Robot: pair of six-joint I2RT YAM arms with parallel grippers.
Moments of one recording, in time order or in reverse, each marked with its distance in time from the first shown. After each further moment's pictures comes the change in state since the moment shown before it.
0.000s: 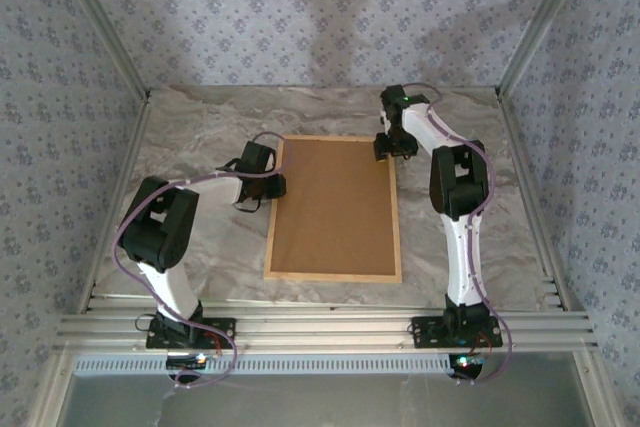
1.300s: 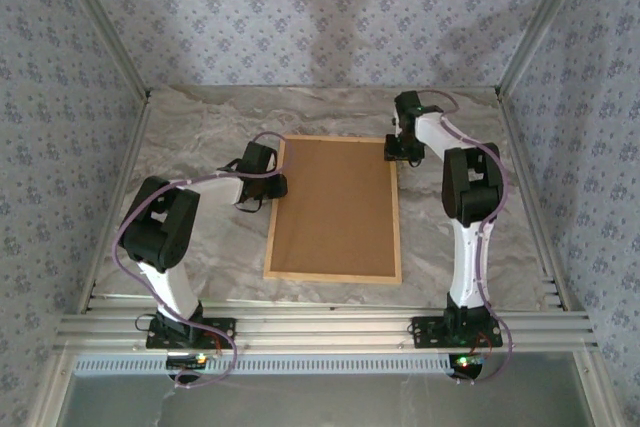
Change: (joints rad) left arm -0.009 0.001 0.000 0.007 -0.005 -0.016; right arm -0.048 -0.107 -0.229 0.212 -0.077 0.098
